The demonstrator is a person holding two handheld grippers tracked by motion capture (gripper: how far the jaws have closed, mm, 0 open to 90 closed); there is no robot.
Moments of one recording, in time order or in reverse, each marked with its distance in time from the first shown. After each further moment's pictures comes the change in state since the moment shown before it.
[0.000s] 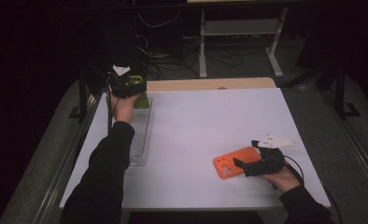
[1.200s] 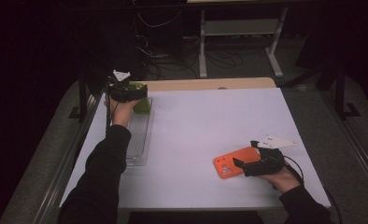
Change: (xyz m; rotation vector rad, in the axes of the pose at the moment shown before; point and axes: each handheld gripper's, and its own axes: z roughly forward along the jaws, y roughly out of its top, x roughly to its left) left arm 0.007 -0.010 -0.006 0.019 -0.013 0.049; right arm 0.002 0.000 0.000 0.005 -0.003 -0.005
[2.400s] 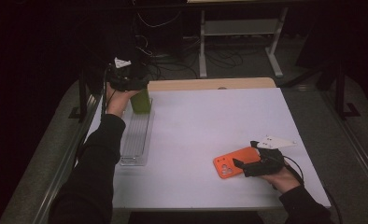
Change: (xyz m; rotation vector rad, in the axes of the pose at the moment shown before) left arm 0.000 0.040 -0.005 0.042 -0.140 0.069; right arm 0.000 -0.001 0.001 0.005 0.000 -0.004
